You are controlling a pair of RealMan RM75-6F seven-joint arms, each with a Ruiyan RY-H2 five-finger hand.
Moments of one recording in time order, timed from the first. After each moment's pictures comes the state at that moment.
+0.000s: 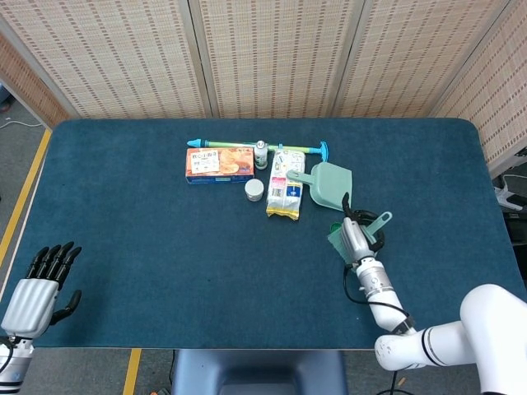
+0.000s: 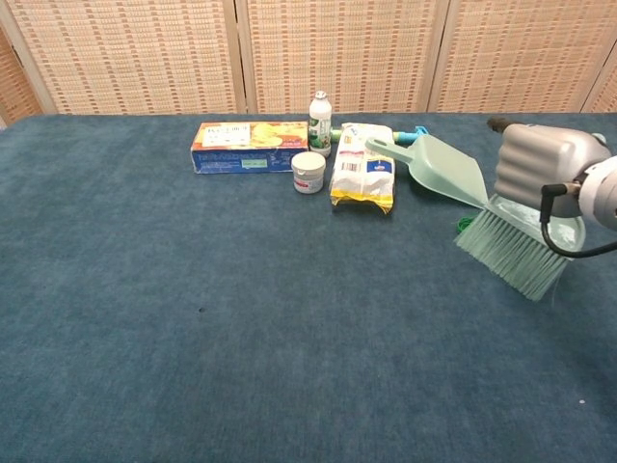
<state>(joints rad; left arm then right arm) -0.13 -1.17 0.00 -1.55 1.58 1.47 0.07 1.00 -1.49 -0.23 -1.63 -0.58 1.34 -1.95</state>
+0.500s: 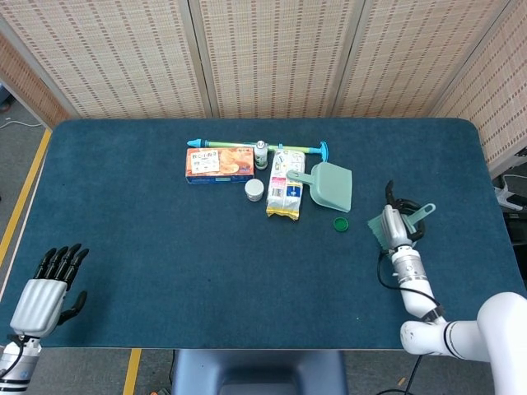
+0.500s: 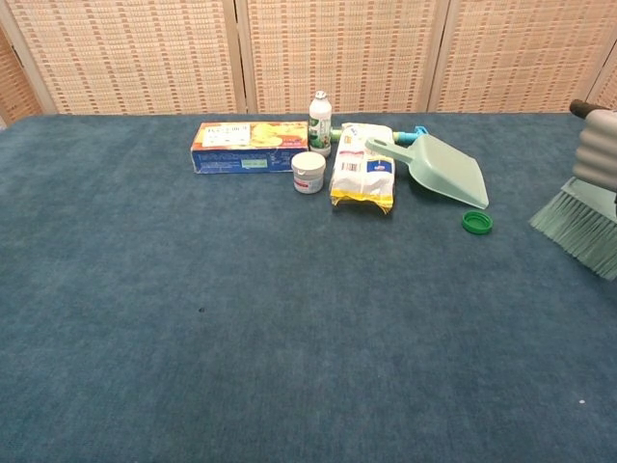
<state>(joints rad) -0.14 -1.20 0.00 -1.54 1.57 1.45 0.13 0.92 -1.46 -0.28 -1.40 -0.56 1.26 -1.84</state>
